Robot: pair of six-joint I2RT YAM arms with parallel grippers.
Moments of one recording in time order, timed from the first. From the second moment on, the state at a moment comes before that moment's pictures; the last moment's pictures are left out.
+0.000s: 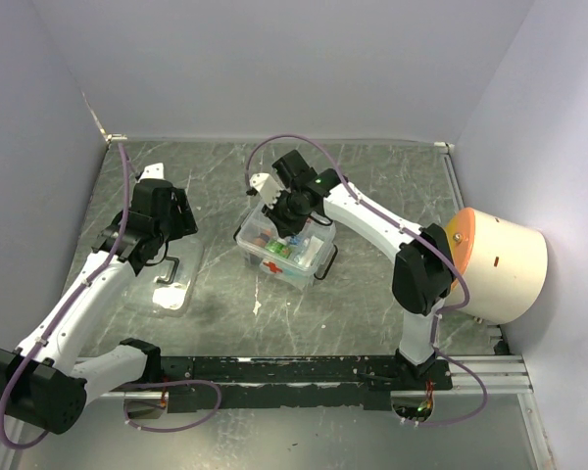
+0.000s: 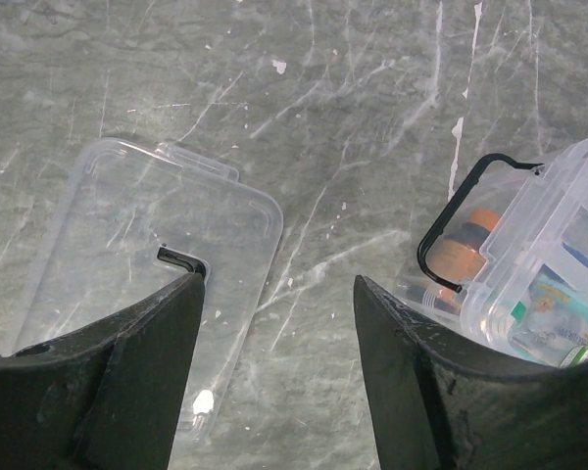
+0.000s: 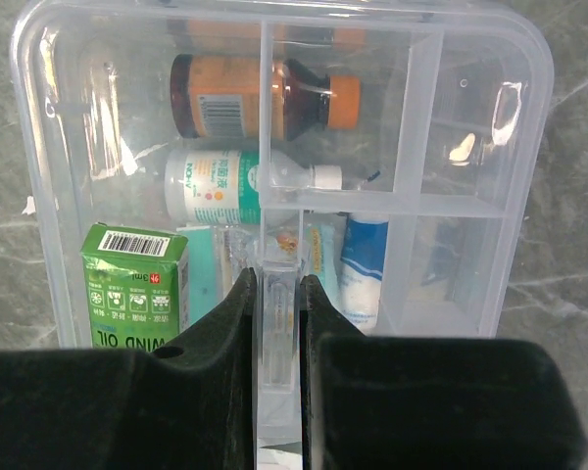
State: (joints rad) left arm -0.32 1.08 0.97 -0.57 -0.30 -0.46; right arm 0.70 1.88 1.66 -0.82 -0.22 -0.42
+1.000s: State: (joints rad) left arm -0.32 1.09 0.97 -0.57 -0.27 -0.46; right arm 0.71 1.89 1.62 -0.77 -0.18 -0.34
